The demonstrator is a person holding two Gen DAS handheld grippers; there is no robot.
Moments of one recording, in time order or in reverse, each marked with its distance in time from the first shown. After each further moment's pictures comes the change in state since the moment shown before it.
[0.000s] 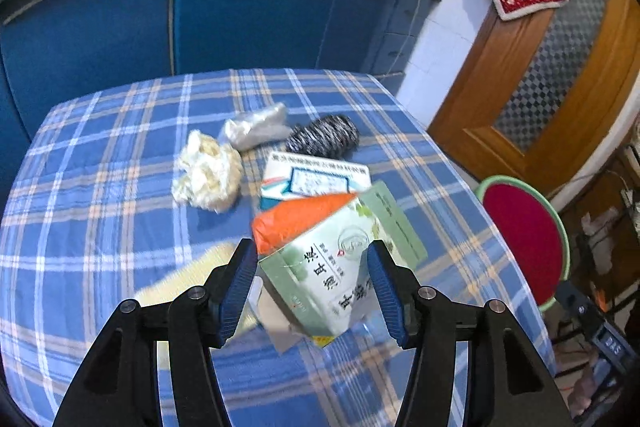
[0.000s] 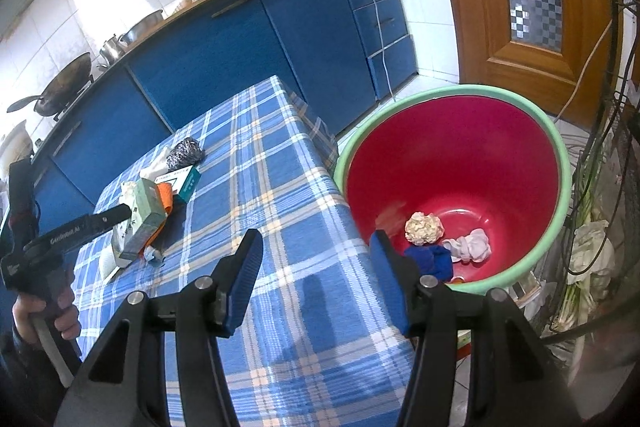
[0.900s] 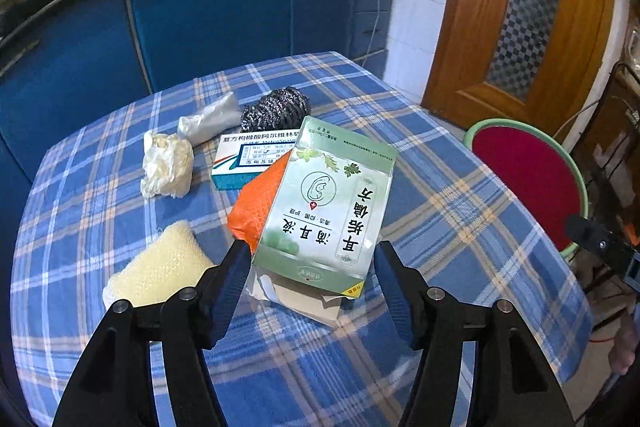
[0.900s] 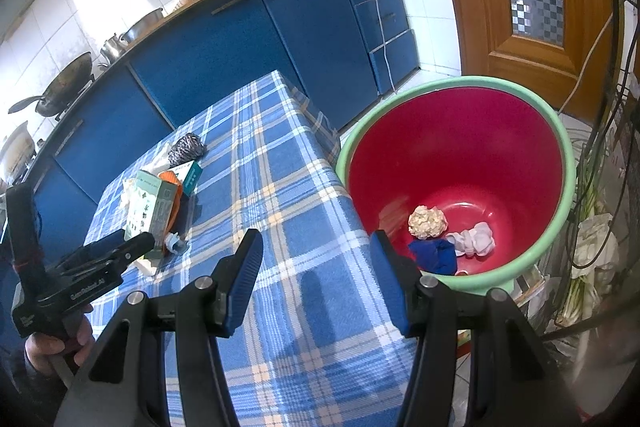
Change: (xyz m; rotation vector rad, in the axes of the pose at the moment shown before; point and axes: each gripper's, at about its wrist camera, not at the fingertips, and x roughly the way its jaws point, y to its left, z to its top) left arm 0.007 -0.046 -0.030 0.210 -0.006 0.079; right arm 0.002 0.001 -0.003 0.008 0.015 0.010
